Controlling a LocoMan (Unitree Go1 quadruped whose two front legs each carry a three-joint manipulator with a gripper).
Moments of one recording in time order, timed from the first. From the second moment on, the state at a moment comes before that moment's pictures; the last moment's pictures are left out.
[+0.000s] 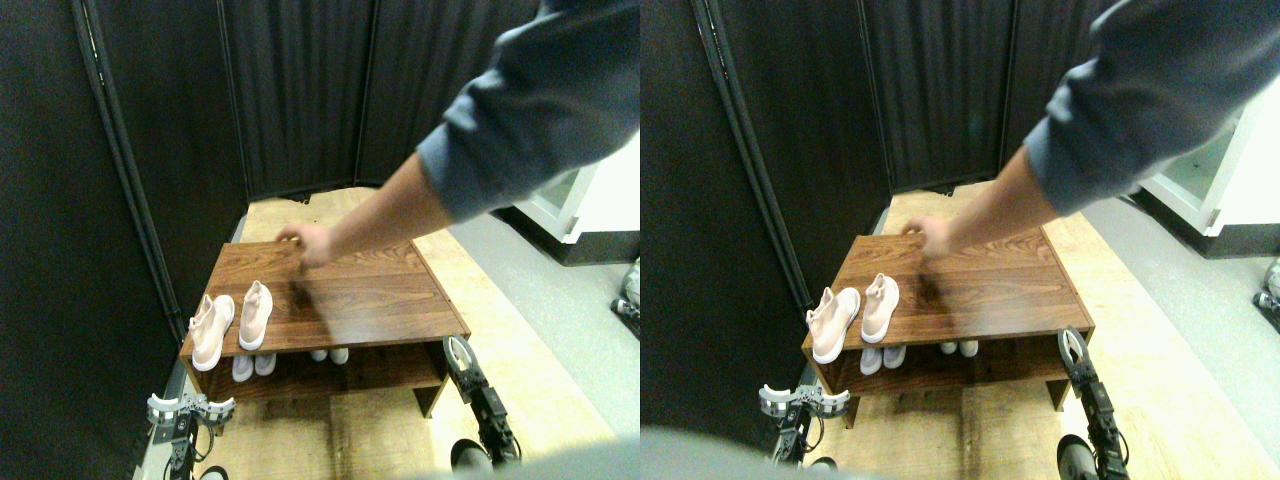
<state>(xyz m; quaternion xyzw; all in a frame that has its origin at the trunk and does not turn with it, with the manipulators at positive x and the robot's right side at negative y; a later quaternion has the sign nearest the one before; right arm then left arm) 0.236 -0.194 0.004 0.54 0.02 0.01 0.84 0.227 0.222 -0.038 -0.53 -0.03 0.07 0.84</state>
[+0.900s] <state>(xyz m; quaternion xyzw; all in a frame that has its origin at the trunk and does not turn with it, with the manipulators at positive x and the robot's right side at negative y) 0.229 -0.200 0.009 0.55 0.03 0.02 0.83 0.307 0.215 -0.057 -0.56 -0.01 0.06 0.83</state>
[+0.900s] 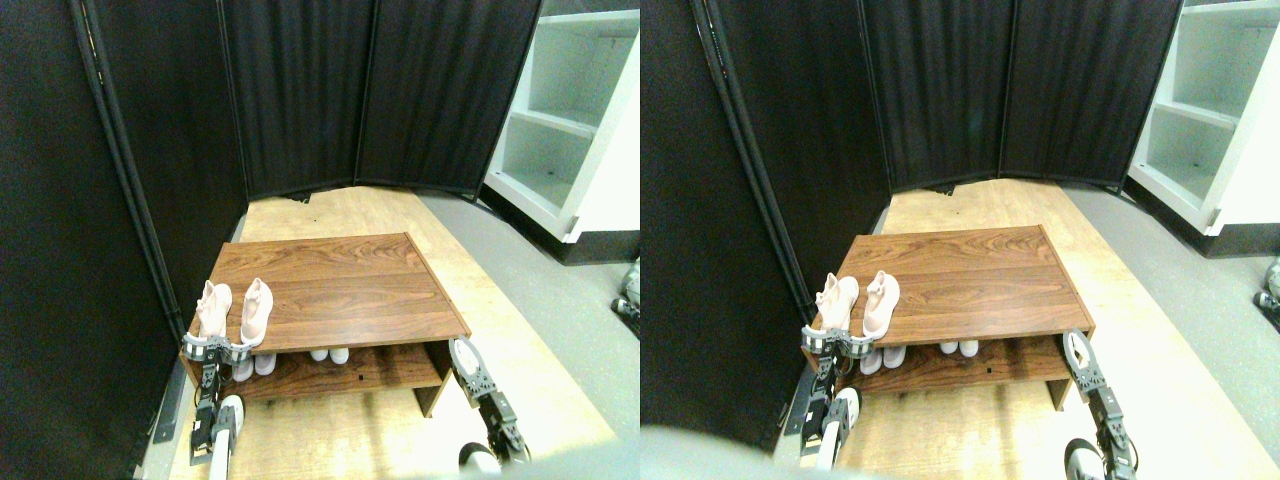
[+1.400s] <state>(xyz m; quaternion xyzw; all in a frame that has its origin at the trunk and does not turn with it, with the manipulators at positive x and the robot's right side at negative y) 0.226 -0.204 0.010 0.54 0.02 0.02 0.84 0.277 0.209 -0.056 -0.54 -0.01 0.06 0.84</state>
